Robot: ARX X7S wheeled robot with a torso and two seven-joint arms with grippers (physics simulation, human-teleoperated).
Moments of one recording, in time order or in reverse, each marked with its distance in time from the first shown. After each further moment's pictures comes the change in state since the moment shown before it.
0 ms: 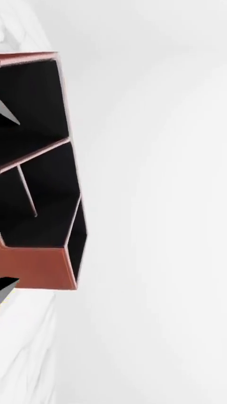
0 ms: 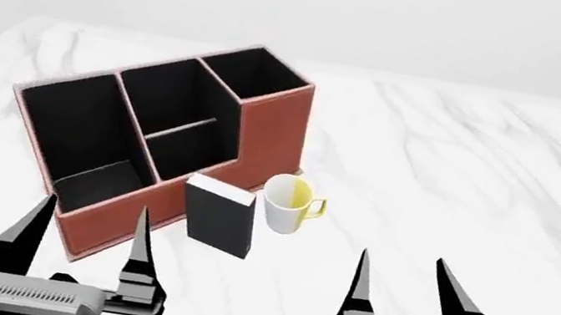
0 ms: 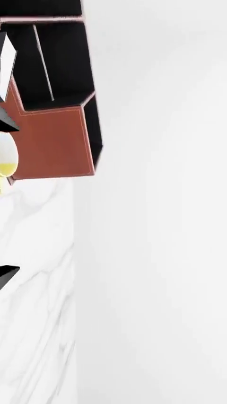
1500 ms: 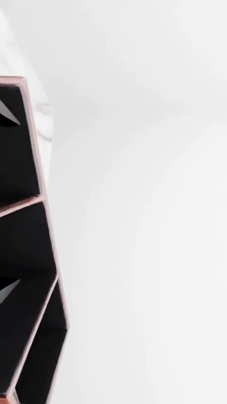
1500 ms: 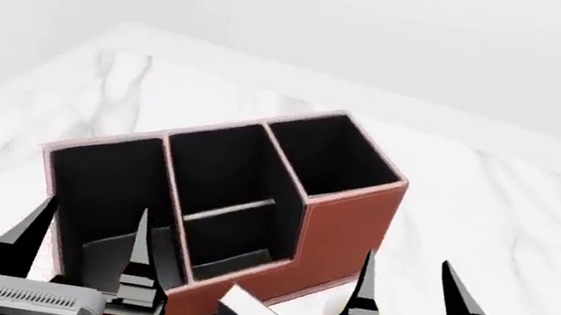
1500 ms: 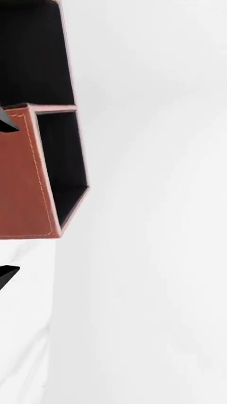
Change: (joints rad) left arm 0.006 -0.052 0.039 0.013 -0.028 0.002 -0.060; right arm 0.008 0.054 -0.031 0.007 0.039 -0.009 0.083
